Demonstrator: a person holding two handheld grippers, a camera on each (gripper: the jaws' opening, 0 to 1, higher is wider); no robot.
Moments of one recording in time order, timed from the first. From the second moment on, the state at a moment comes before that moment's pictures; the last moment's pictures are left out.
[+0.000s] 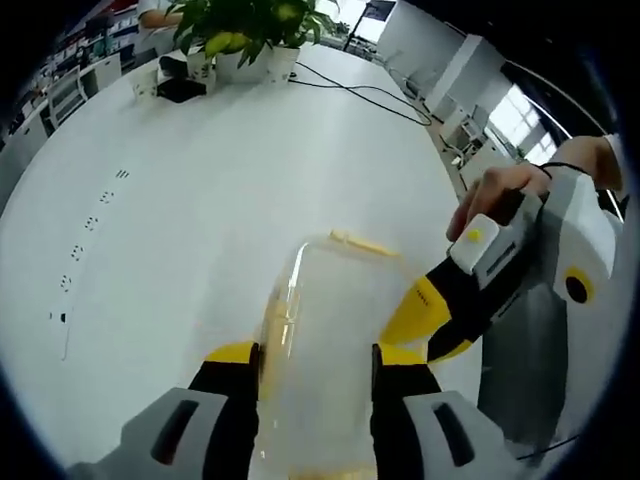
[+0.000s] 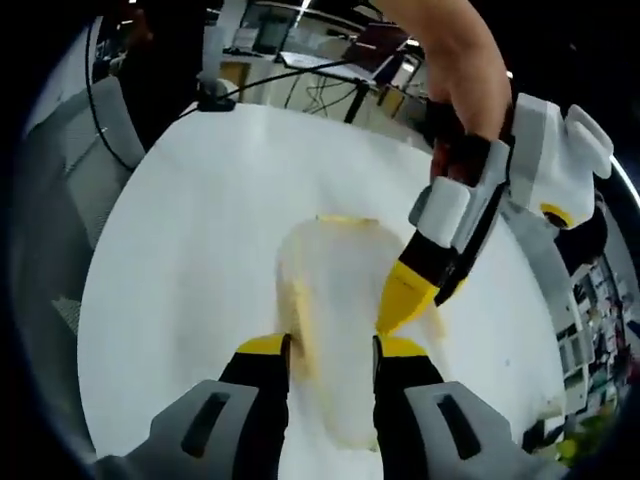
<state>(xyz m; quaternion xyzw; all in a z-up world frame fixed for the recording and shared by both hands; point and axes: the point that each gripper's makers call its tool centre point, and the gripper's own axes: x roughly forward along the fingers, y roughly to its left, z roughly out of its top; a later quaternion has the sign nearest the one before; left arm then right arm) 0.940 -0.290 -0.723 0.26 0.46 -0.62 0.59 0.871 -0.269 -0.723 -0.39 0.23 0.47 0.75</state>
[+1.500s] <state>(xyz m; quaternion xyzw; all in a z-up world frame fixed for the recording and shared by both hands) 0.940 -0.293 -0.730 0.19 0.49 -0.63 0.57 0.871 -0.269 -0.726 -0.44 0.22 0.46 0.74</state>
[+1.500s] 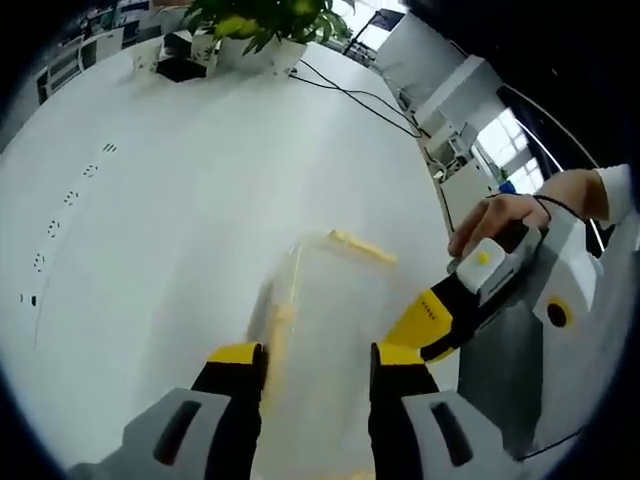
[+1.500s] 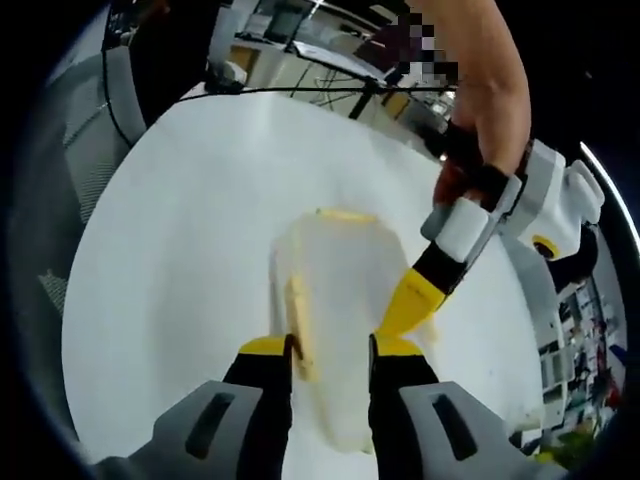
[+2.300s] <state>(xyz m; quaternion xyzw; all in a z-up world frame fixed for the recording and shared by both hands) 0.910 -0.219 -0.682 0.03 0.31 -0.48 0.82 0.864 -0.303 -0.709 -0.33 0.27 0.39 0.82</state>
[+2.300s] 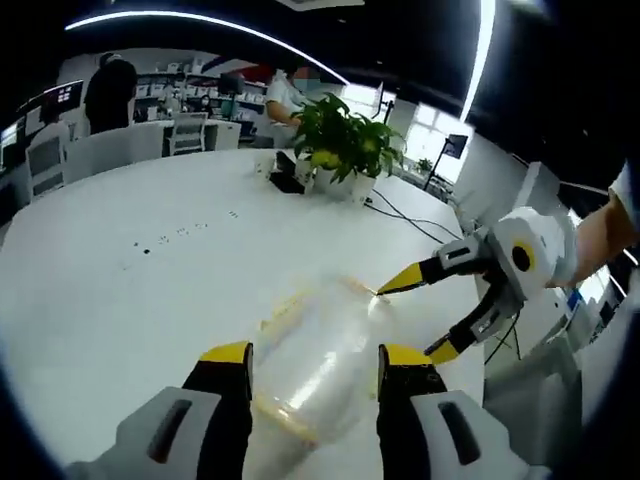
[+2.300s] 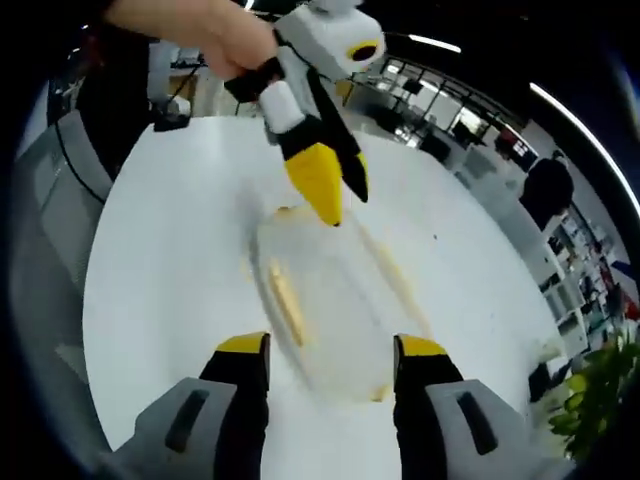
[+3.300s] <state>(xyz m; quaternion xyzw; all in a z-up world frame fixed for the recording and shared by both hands) 0.881 -0.204 -0.706 0.06 0.22 -0.42 0.88 0.866 -0.340 -0.732 -0.23 0.31 0.33 0.86</state>
